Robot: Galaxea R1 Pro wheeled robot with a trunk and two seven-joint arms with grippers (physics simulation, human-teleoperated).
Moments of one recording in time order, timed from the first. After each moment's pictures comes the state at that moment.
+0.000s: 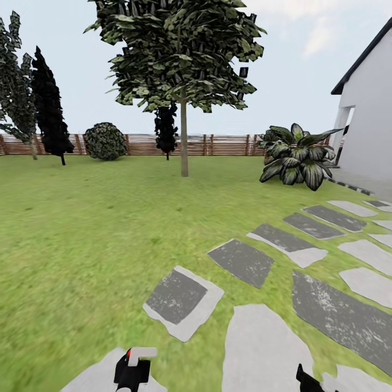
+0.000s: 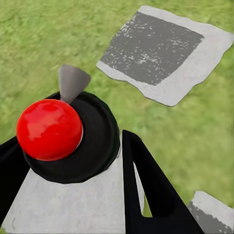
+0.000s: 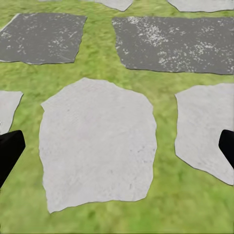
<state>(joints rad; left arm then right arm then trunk) -0.32 -0.08 -0.20 -0.45 0.05 -0.12 0.31 -0.21 -0.01 -0.42 -0.55 -0.11 -0.29 -0.13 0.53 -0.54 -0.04</state>
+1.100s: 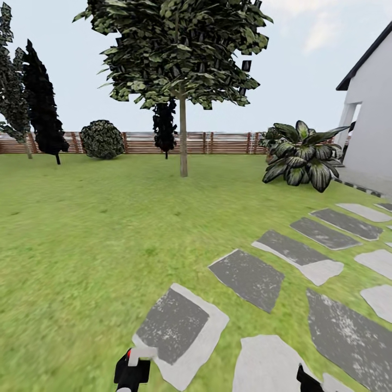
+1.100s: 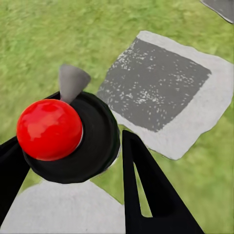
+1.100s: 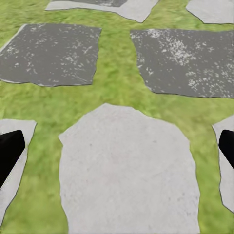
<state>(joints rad) -0.32 -0.08 -0.20 -0.45 0.05 -0.12 0.31 -0.21 -0.01 -0.43 -0.55 -0.11 -0.29 -0.13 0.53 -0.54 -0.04</state>
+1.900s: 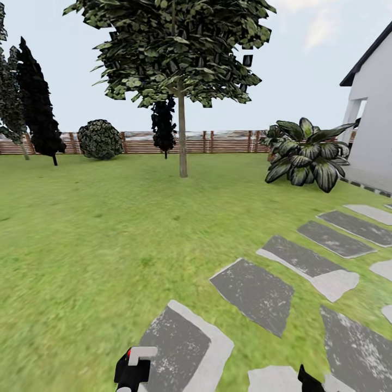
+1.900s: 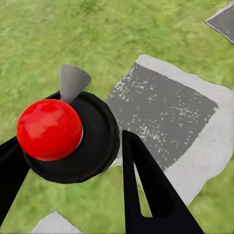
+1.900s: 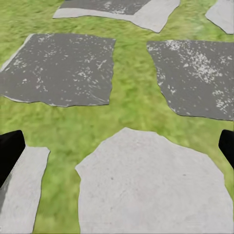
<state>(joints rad) -0.32 -0.08 -0.20 -0.46 0.05 -0.12 0.31 -0.21 -0.02 -0.43 -0.55 -0.11 -0.29 -0.13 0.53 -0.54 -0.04</state>
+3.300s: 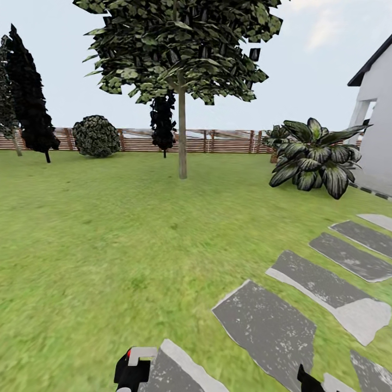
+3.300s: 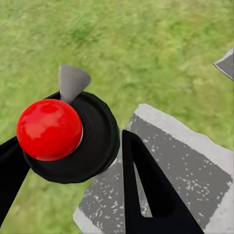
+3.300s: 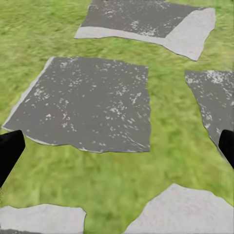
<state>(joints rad) -0.32 -0.08 -0.20 -0.46 0.05 -0.12 0.31 -0.21 -0.02 -0.42 -0.55 -0.11 -0.29 -0.13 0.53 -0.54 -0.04</state>
